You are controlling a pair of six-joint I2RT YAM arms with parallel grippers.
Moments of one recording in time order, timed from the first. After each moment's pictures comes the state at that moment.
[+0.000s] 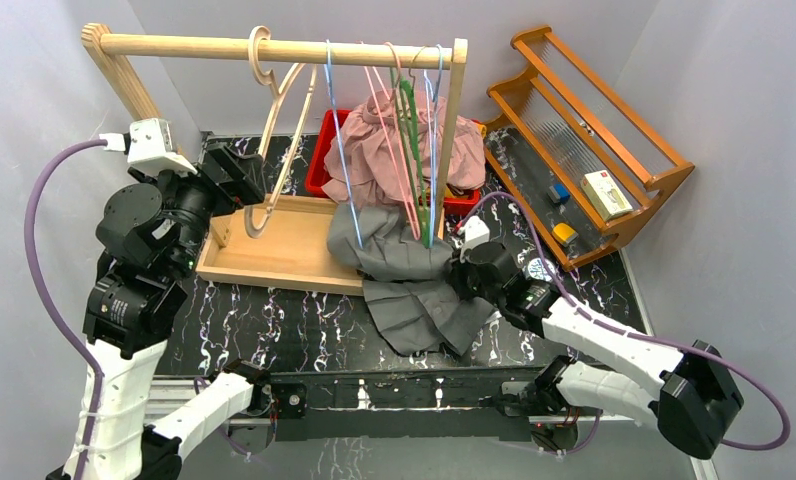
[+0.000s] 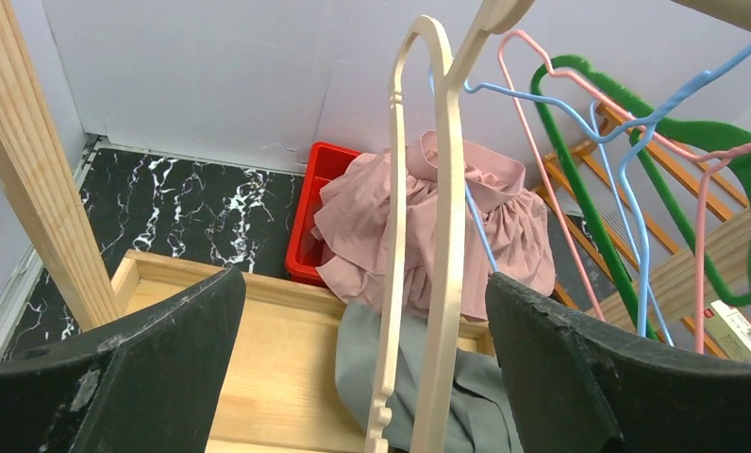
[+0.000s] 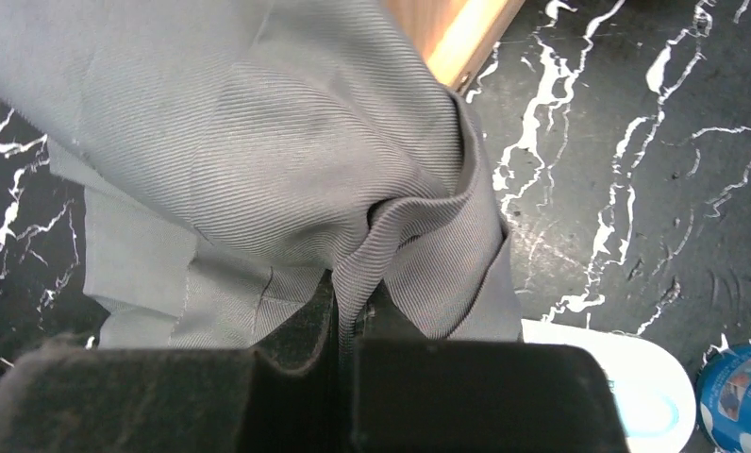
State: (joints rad) left arm -0.37 0.87 1.52 -0.68 -0.30 -0.29; right arm 0.85 1.01 0.57 -0.17 0.18 0.28
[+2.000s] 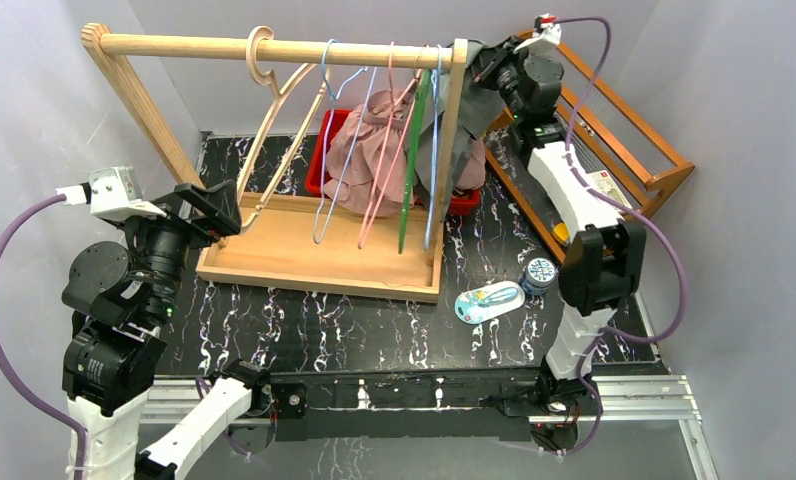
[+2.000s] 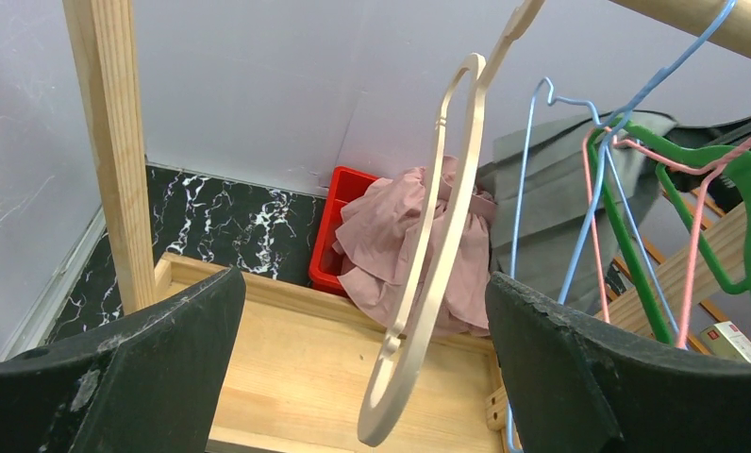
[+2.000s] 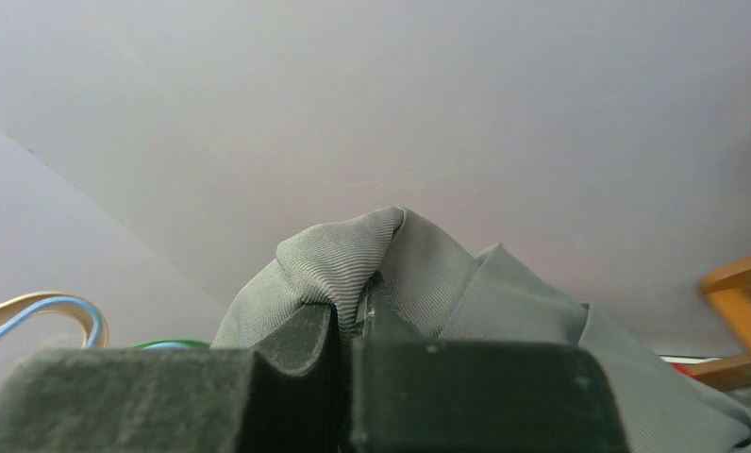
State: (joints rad) left arm -0.37 0.67 1.43 -0.69 -0.36 -0.27; right arm 0.25 1.82 1.77 0.26 -0.11 0.54
